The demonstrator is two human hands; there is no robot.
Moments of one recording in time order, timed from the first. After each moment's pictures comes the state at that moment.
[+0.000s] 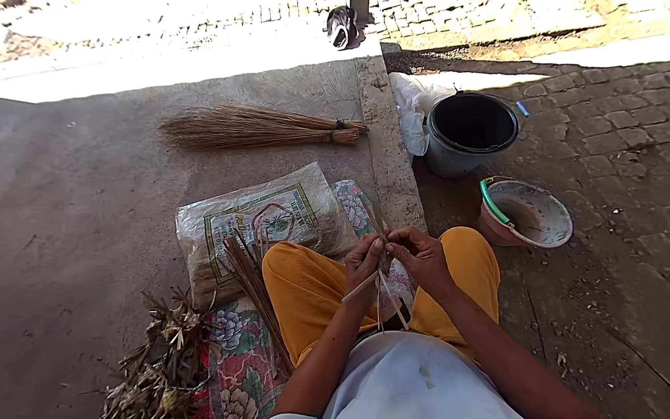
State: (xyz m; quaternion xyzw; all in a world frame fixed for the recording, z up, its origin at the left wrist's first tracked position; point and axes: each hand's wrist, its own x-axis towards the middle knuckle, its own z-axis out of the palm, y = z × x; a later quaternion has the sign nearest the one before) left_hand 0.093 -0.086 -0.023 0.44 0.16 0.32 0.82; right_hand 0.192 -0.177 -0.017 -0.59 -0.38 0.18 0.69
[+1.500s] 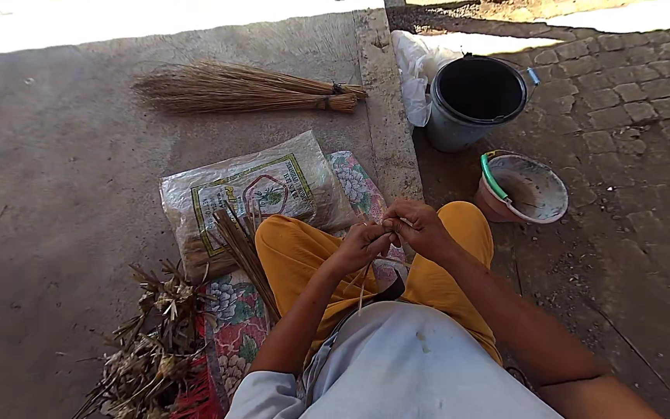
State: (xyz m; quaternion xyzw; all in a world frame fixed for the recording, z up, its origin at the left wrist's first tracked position) left_hand 0.083 -0.043 -0.030 0.77 -0.02 0.07 0.64; right_hand 0.211 -0.180 0.006 -0.67 -0.53 0.17 0.49
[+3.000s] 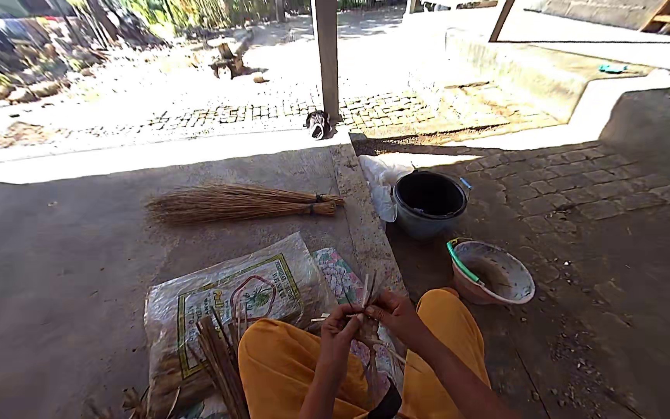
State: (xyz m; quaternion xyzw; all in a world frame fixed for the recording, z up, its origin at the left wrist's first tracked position) left_hand 0.096 -0.060 -0.023 0.53 0.22 0.22 0.79; right_hand 0.225 -0.173 -0.017 -0.60 -0.37 0.30 0.64
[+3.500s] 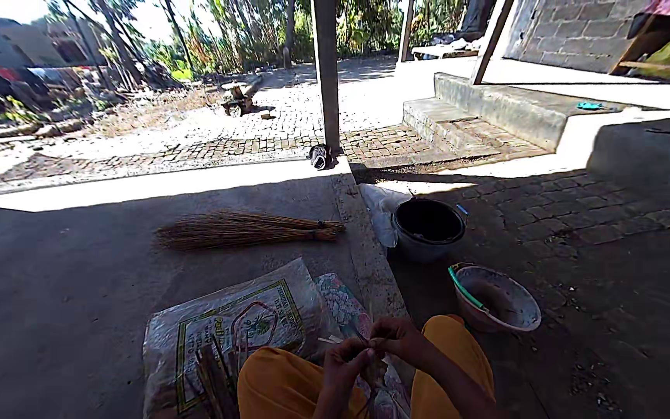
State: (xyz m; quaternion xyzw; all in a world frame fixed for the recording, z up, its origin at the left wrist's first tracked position) left_hand 0.088 -0.056 -0.037 0.55 0.19 0.18 0.79; right_hand 0.243 -0.178 -0.015 -0.60 -0.41 0.40 0.56
